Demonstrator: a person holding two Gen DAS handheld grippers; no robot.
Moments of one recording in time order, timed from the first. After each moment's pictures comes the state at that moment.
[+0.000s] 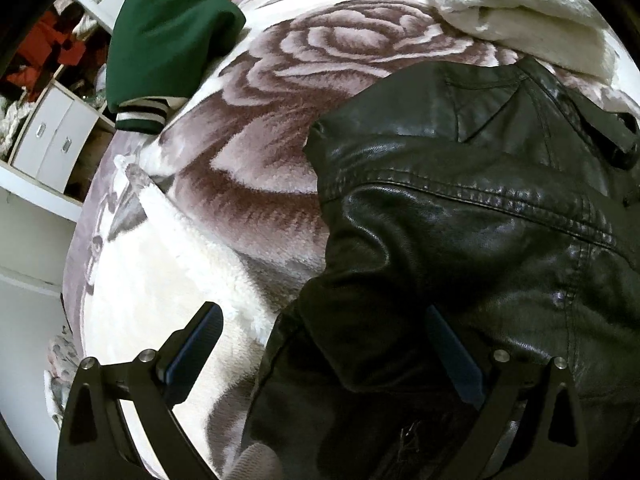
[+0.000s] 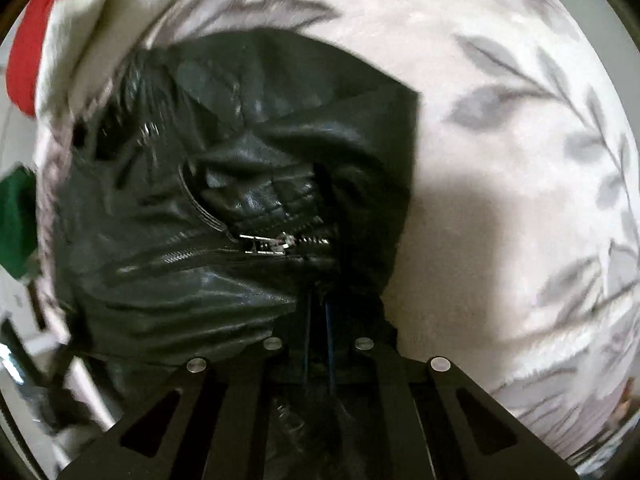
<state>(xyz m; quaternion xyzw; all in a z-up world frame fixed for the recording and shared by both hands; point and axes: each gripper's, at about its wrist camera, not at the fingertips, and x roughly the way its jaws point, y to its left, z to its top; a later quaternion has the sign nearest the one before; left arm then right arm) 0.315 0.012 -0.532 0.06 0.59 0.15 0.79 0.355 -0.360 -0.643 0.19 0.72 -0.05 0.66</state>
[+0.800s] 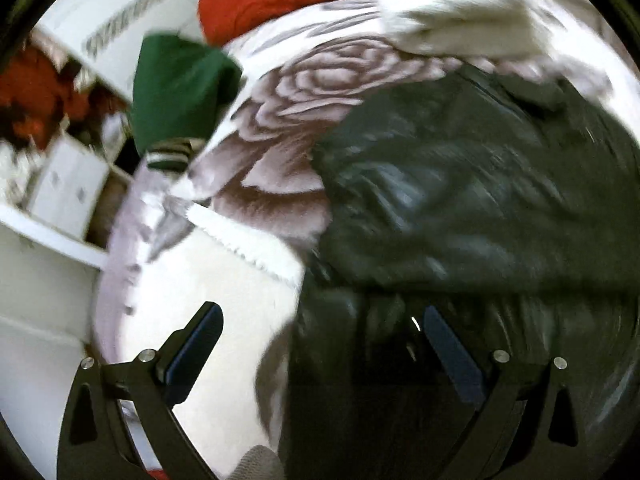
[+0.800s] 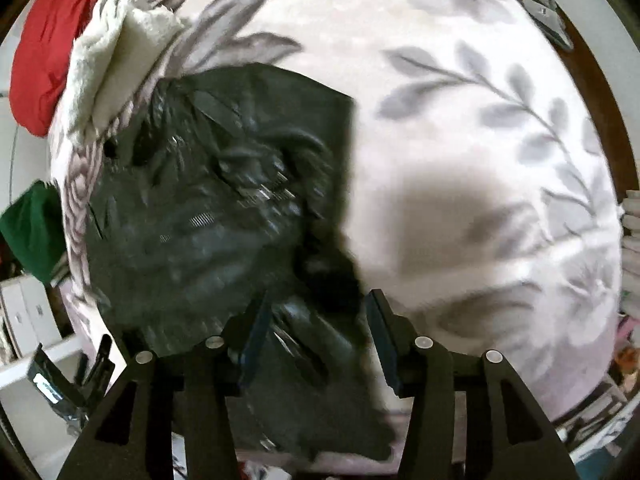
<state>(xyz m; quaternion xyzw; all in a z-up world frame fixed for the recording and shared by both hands) 0.238 -0.023 -0.473 0.17 0.54 0.12 0.81 0.301 -0.406 -0.558 0.25 0.72 -0.07 0.64</state>
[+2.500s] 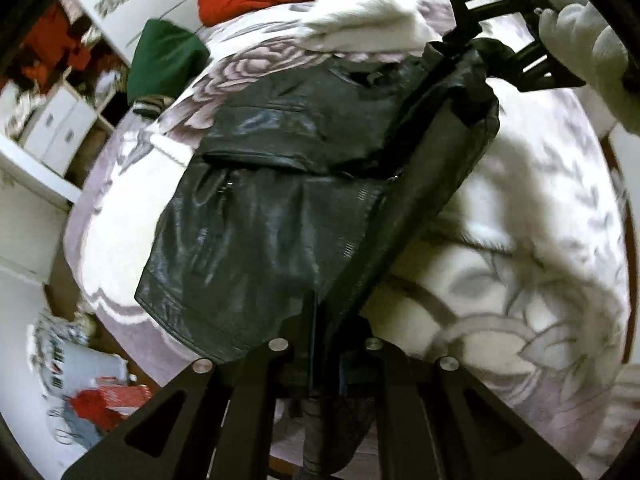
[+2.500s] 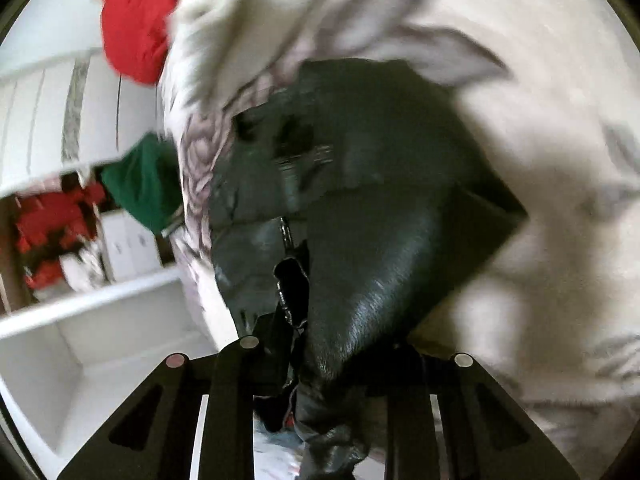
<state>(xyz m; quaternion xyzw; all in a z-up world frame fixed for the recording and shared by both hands) 0.109 -0.161 -0.420 0.02 0.57 0.10 0.82 0.431 -0.333 -0.545 0.32 0.71 0.17 0.60</state>
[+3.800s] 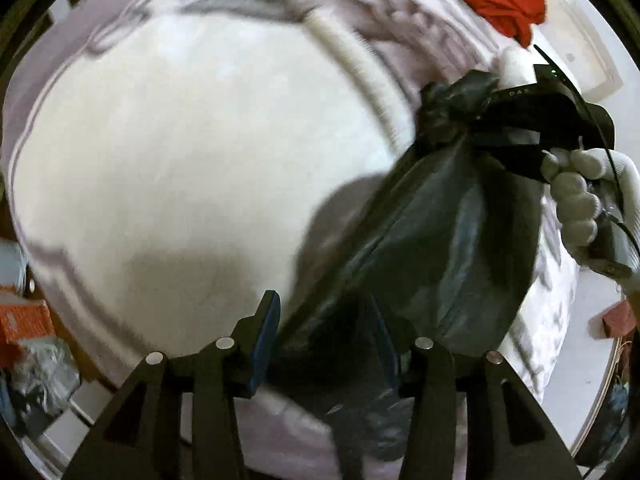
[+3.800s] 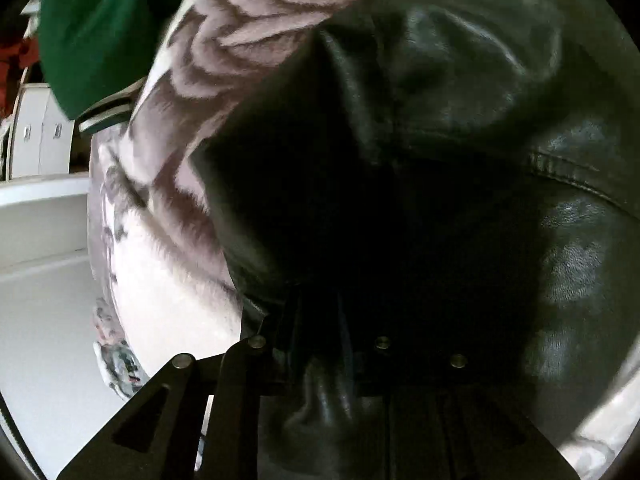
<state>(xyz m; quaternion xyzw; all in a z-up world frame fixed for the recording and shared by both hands) 0.150 0.148 -0.505 -0.29 0.60 0.07 0.75 0.464 -0.028 -0.608 0.12 0.77 0.21 0.59</state>
